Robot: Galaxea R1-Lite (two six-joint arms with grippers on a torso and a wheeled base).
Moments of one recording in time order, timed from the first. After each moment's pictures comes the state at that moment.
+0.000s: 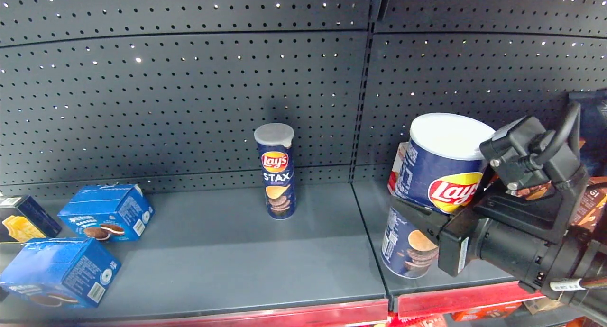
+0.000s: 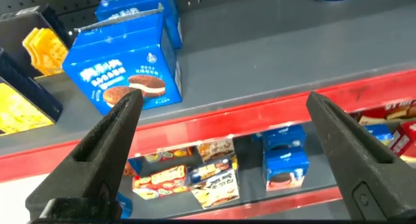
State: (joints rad) left arm 0.01 0.05 -0.01 -0.01 -0.03 0.14; right arm 0.91 1.36 -0.67 -0.60 -0.33 -0.14
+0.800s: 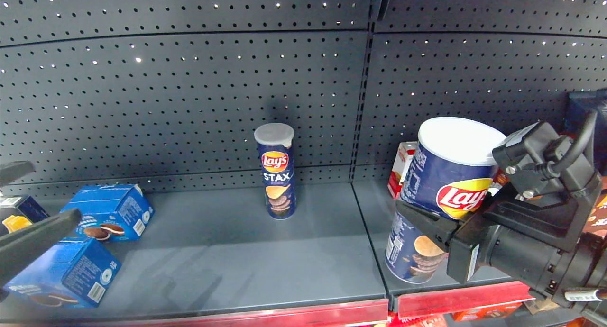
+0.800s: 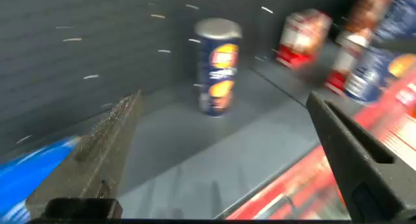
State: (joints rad) left arm -0.12 0.82 -0.64 -0.17 -0.41 0.04; right arm 0.91 1.34 -0.64 -0.61 -0.32 -0.13
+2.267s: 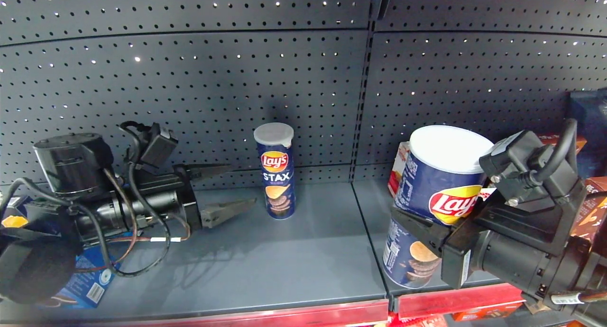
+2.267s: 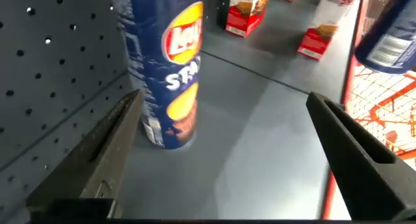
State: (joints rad) left arm -0.13 1.72 -0.65 -0.93 -0.84 0.11; right arm 0.90 1.36 -0.63 -0.61 -0.30 -0.13
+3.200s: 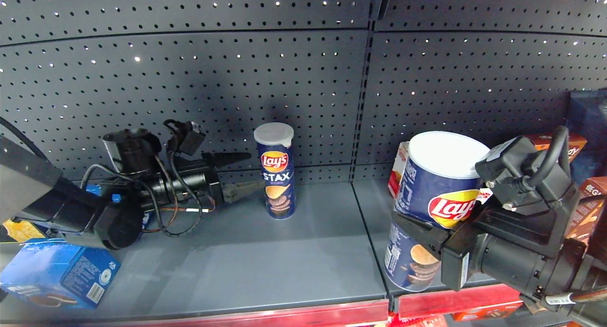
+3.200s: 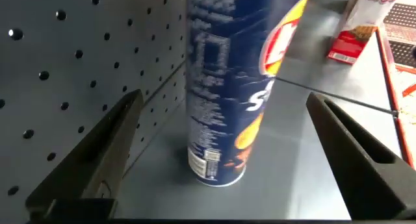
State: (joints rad) left arm -0.08 2.04 -0.93 -1.05 -0.98 0.08; right arm 0.89 1.36 -0.62 -0.61 -0.29 -0.13
